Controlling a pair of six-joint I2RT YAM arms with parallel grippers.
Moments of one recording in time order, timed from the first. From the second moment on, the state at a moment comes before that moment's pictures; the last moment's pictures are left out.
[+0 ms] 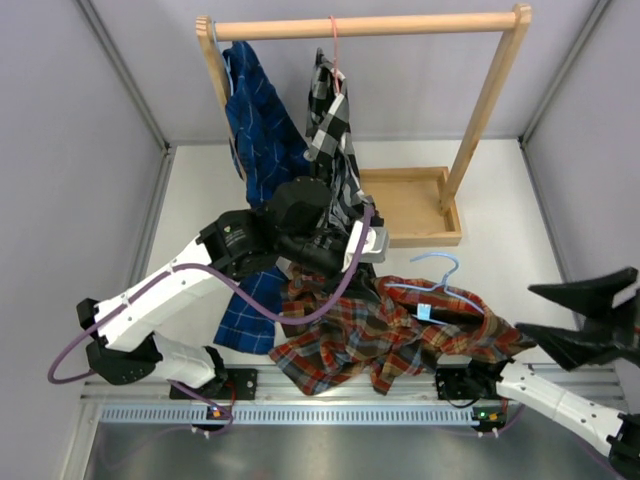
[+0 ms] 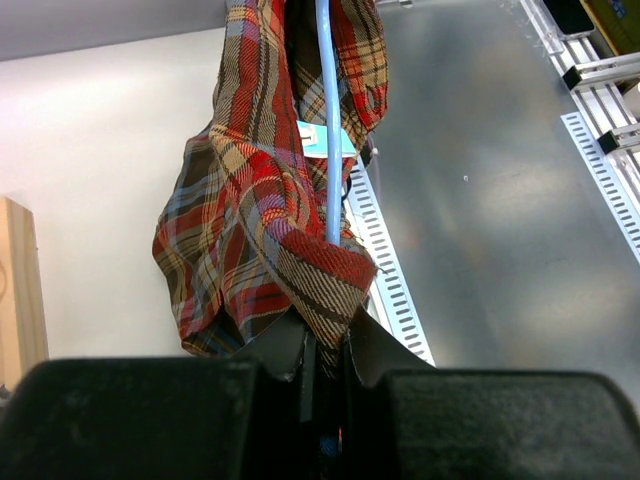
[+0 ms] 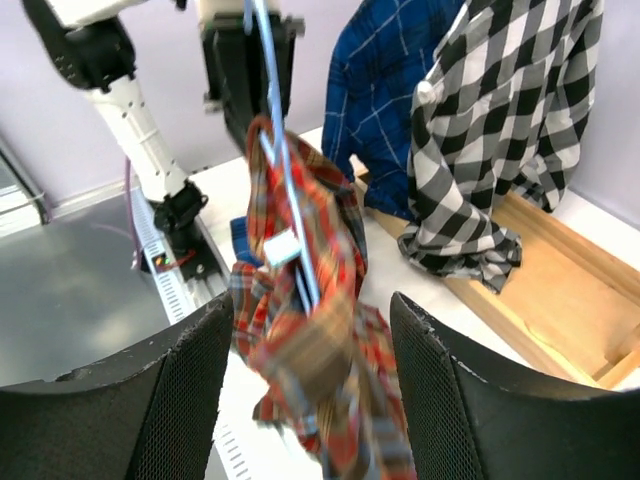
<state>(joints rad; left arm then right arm) -1.07 1.37 1.67 -0.81 0.76 0.26 0.85 0.47 1.65 -1.15 -0.18 0.05</state>
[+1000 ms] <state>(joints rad) -1.02 1.38 1.77 -0.82 0.83 0.23 0.85 0.57 1.56 -1.27 -0.34 -0.07</state>
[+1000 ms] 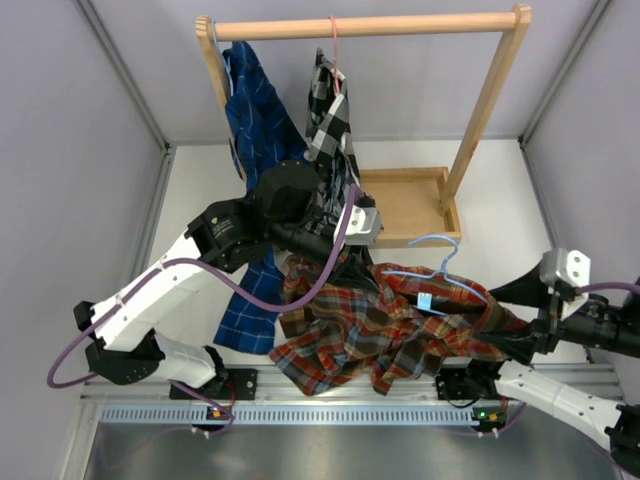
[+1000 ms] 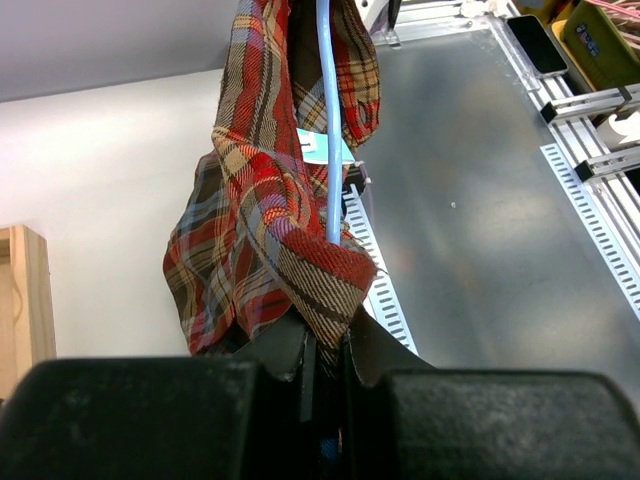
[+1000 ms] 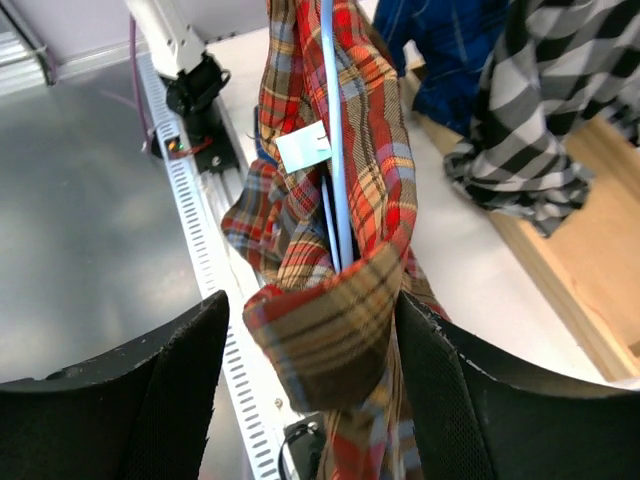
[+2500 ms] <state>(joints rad) -1.00 1.44 1.93 -0.76 0.44 0.07 0.85 0.52 1.81 -1.23 -0.12 -0.08</state>
